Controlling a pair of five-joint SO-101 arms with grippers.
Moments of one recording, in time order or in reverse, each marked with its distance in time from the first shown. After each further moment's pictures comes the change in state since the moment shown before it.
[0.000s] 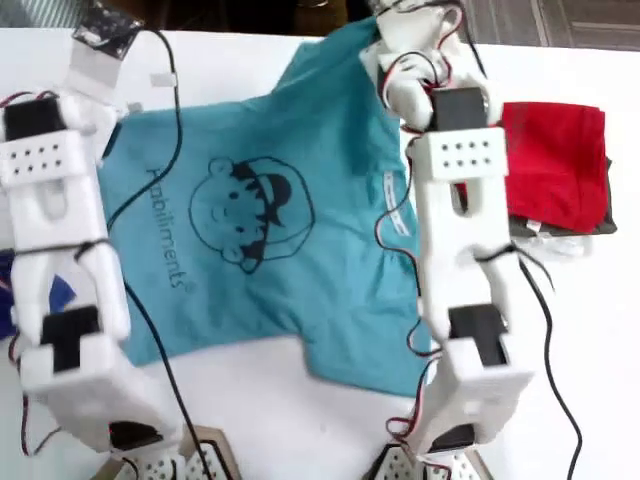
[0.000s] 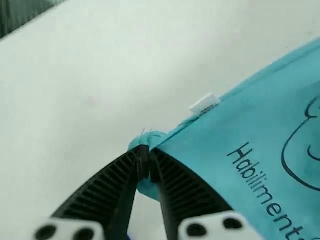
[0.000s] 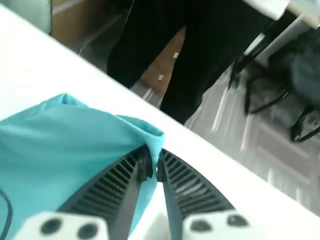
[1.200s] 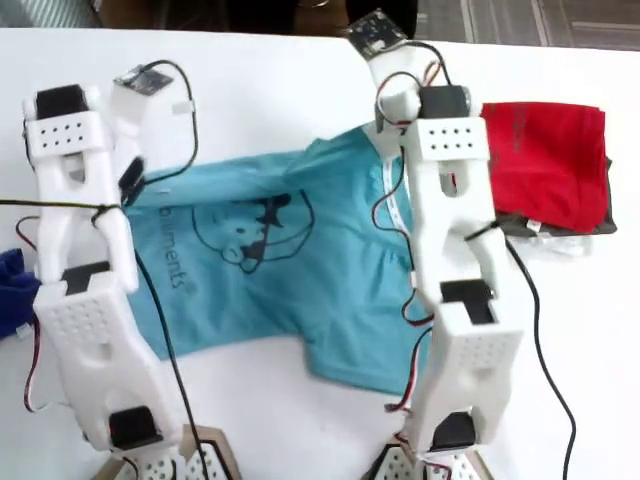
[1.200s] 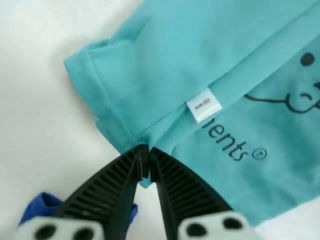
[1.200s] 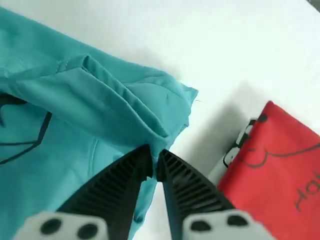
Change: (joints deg) left arm 0.3 21.8 -17.8 28.9 -2.9; right arm 1.7 9.0 -3.0 26.3 0.0
